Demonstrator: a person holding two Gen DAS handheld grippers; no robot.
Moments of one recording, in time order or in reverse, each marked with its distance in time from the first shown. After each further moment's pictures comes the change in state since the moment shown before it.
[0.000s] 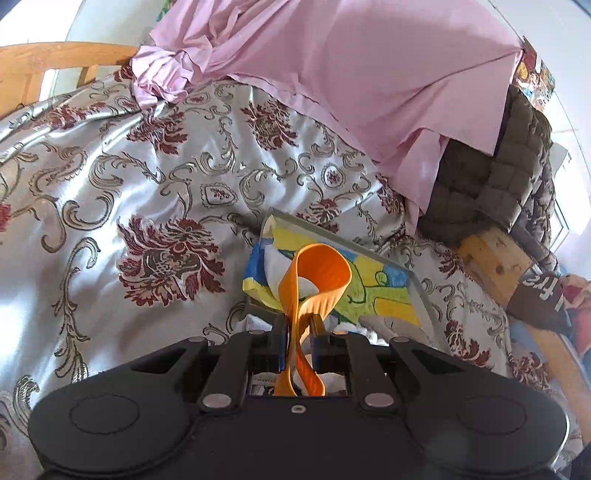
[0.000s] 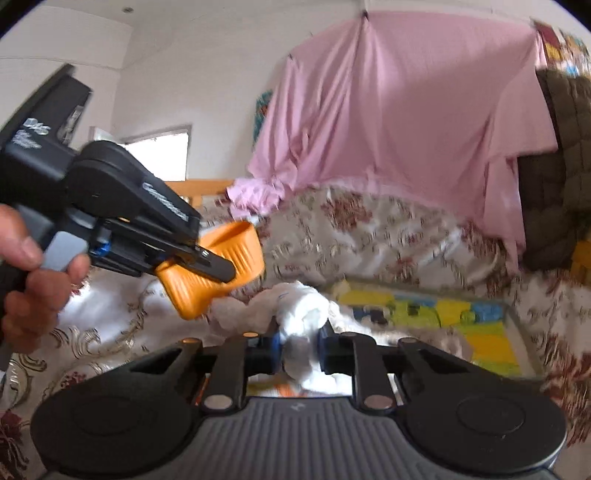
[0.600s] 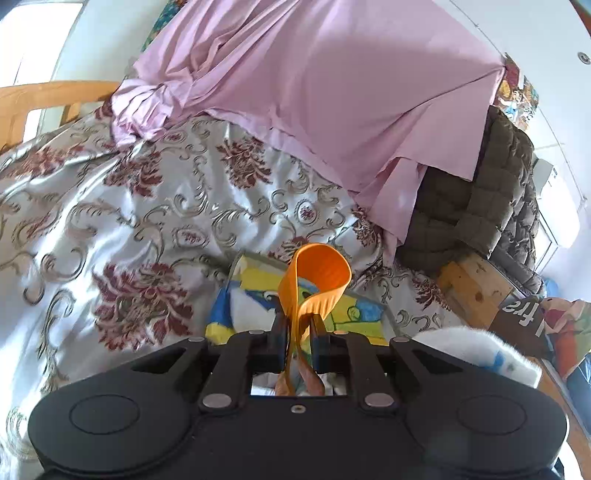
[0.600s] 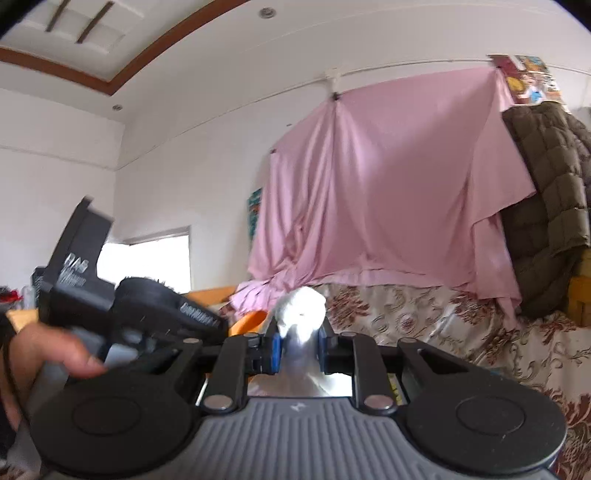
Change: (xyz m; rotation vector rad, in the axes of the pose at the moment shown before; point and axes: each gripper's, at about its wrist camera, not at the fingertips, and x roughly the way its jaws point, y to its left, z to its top) left arm -0.011 -0.043 0.031 0.030 -0.084 -0.031; right arm -0.045 -0.051 0.055 0.168 -0.276 0.028
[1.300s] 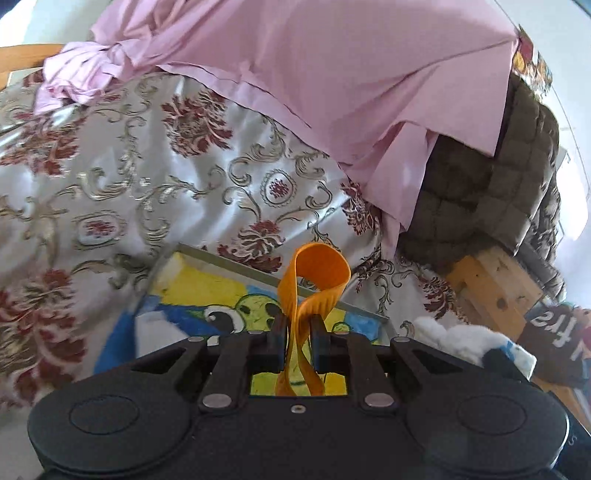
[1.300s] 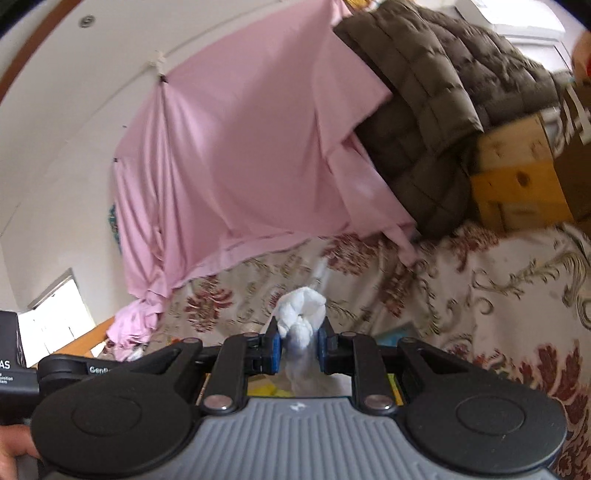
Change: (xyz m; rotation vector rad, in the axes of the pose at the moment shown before) left arm 0.193 -0.042 0.020 -0.002 0.085 -0.028; right arm 0.099 -0.208 -0.035 0.371 0.104 -0.289
